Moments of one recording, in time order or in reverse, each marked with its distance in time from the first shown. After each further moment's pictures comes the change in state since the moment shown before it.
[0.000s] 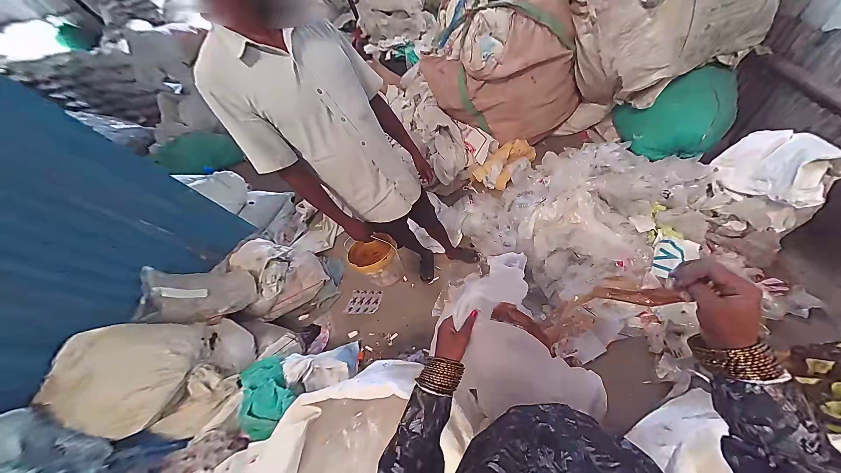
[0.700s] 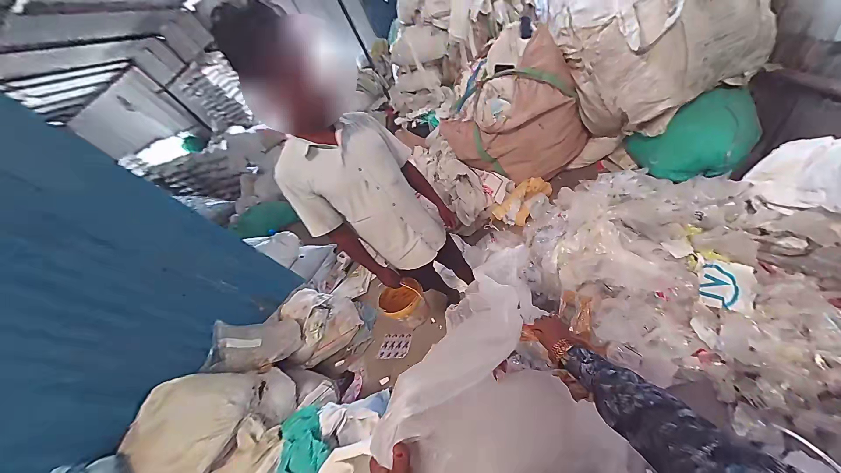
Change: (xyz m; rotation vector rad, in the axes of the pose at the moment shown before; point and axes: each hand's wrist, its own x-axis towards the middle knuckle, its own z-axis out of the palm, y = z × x) left_hand -0.105 0.013 -0.071 -0.480 0.552 0.482; right_hand -0.007 0.076 0.251 -0.538 -1.055 0.490
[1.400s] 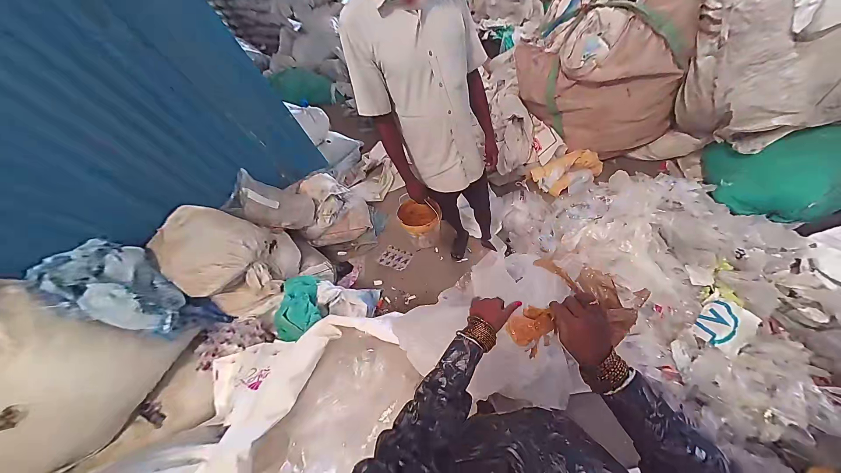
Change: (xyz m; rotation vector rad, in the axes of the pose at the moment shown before) left_hand 0.054 -0.128 0.085 1.237 -0.985 -0.455; right_hand -0.132 -0.028 0.004 -0.313 0.907 -0.740
